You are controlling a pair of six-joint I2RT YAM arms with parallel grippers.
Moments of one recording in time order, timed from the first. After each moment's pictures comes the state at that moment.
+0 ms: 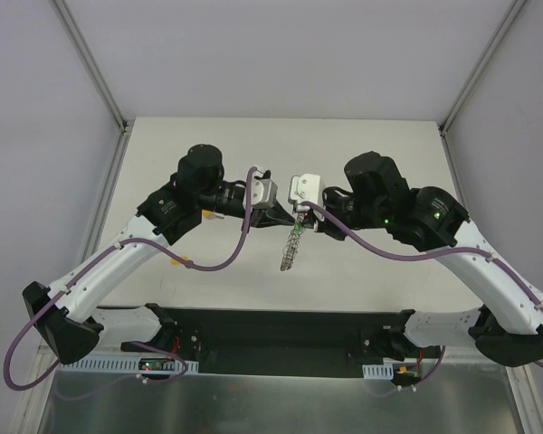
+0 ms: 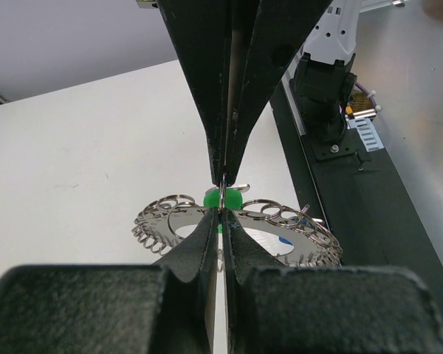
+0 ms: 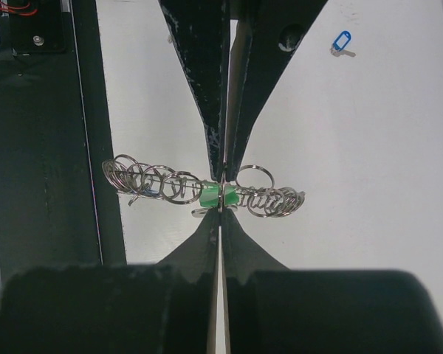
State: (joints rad) left arm -0.73 1.19 1.24 -0.34 0.96 0.38; right arm 0.94 1.21 1.62 -1.05 -0.27 -0.51
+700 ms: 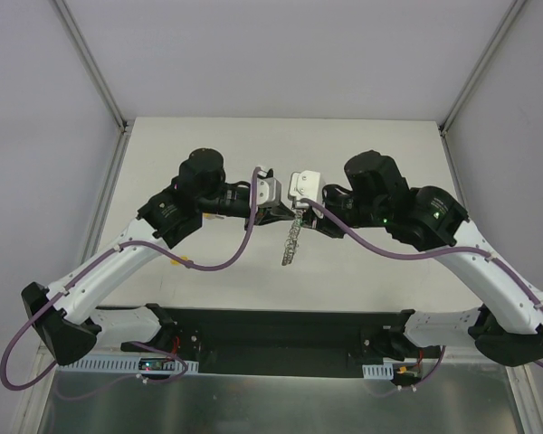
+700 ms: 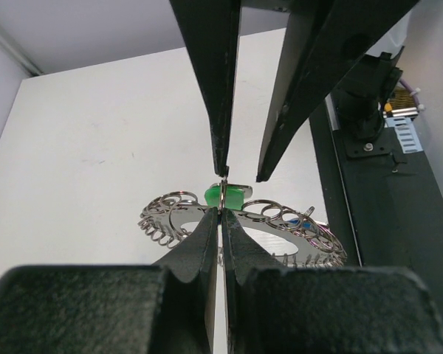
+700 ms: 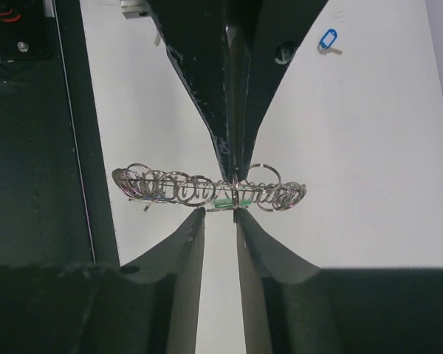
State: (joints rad) left arm -0.75 1.18 1.23 -0.33 0.83 0.38; right arm 0.94 1.22 1.63 -1.05 -0.23 -0.50
